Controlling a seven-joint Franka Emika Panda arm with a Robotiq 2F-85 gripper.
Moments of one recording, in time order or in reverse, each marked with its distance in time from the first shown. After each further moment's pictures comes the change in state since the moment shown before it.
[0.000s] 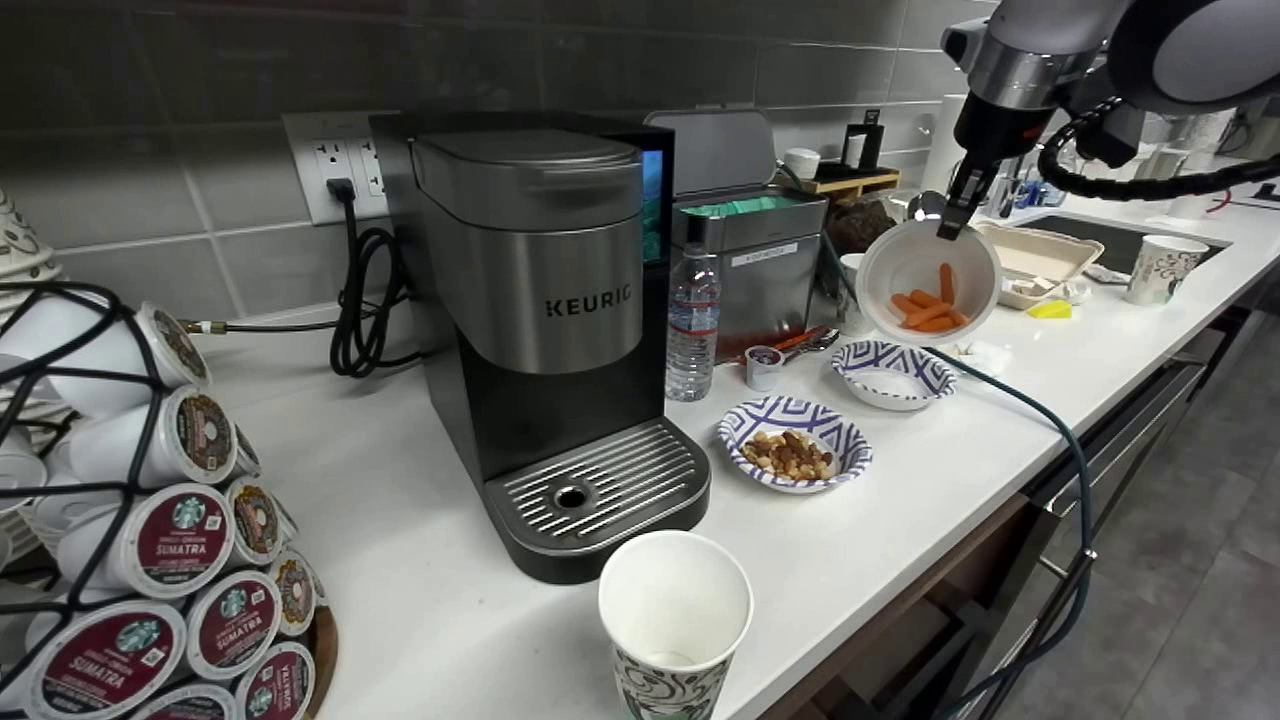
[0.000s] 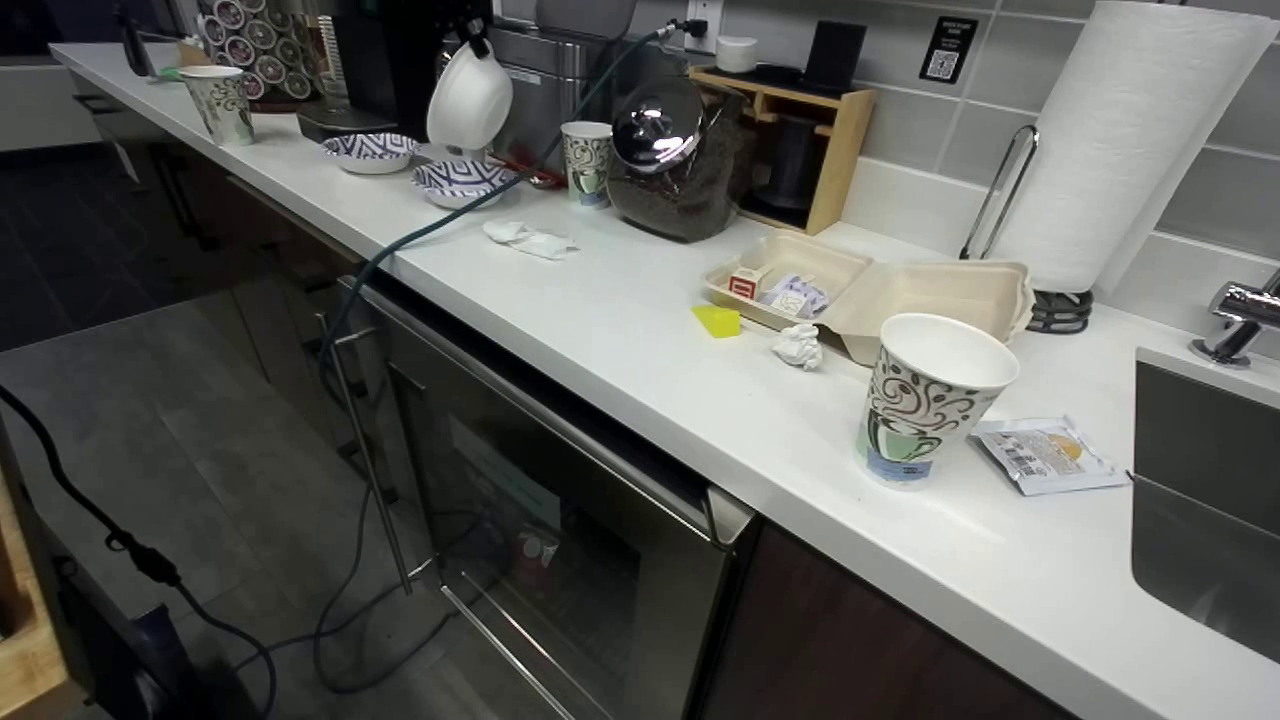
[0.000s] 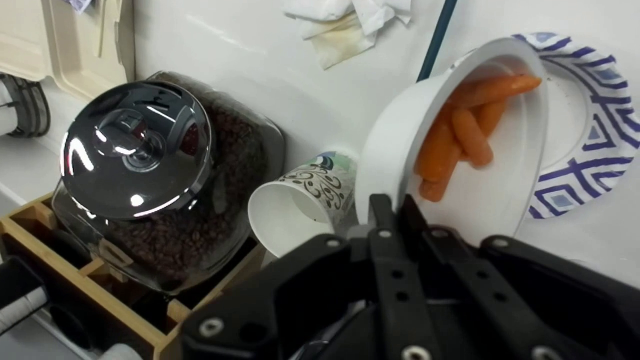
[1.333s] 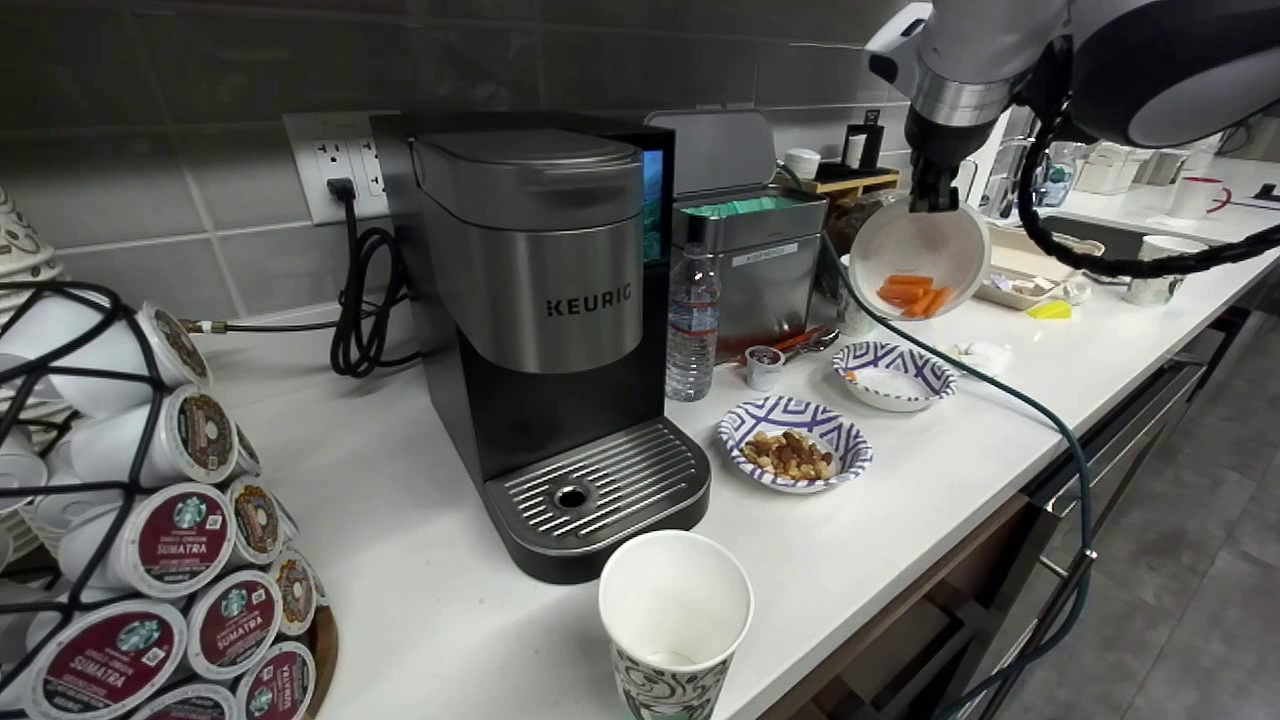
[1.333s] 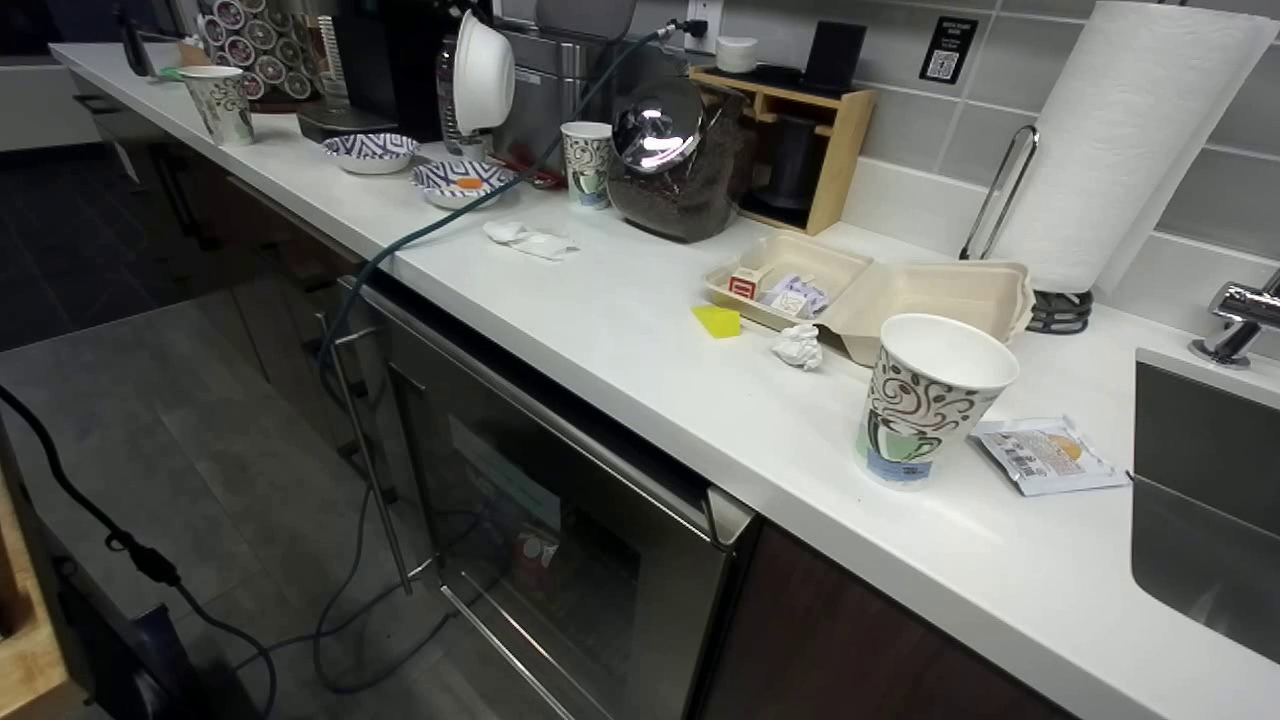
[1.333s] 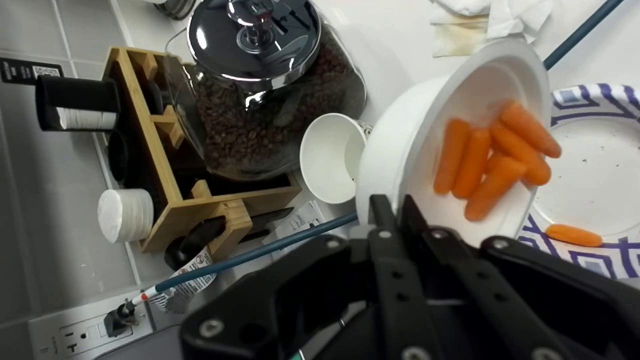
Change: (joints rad) arm 0.093 0.074 0.062 0.106 -0.404 -0.168 -0.103
